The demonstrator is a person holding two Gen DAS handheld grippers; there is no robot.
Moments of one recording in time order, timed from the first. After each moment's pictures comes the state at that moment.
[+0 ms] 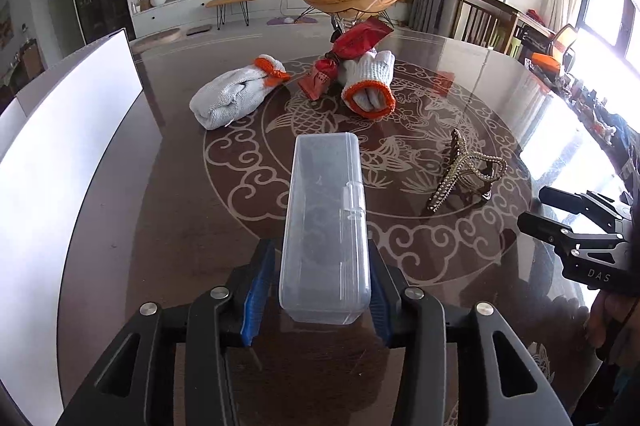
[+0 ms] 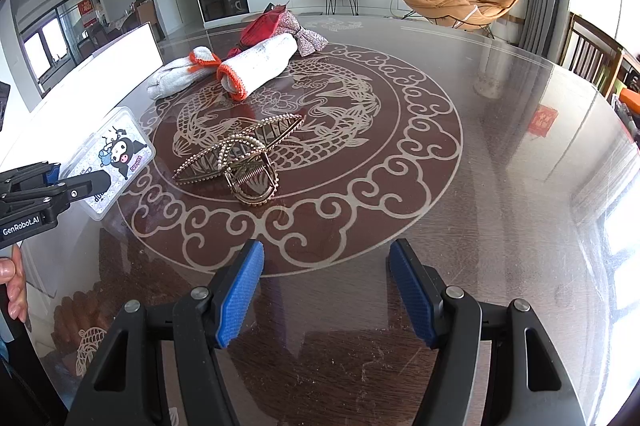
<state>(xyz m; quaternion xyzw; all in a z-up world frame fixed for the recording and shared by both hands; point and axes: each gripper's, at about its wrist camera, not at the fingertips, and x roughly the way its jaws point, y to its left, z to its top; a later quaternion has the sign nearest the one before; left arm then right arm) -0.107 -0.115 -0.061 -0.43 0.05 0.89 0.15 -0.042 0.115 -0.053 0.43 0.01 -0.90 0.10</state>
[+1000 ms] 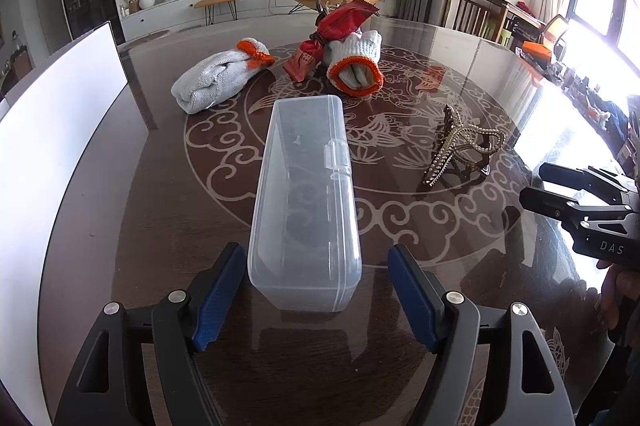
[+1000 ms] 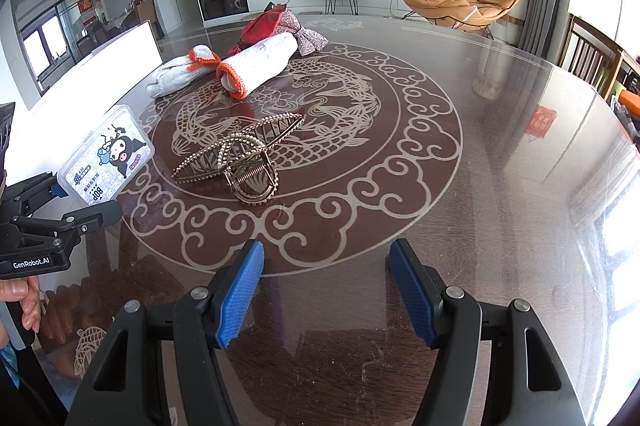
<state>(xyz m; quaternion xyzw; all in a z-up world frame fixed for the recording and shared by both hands) -0.101 -0.106 -0.080 -0.44 0.06 0.88 0.17 -0.042 0.115 -0.053 0.43 0.01 -0.90 0.10</state>
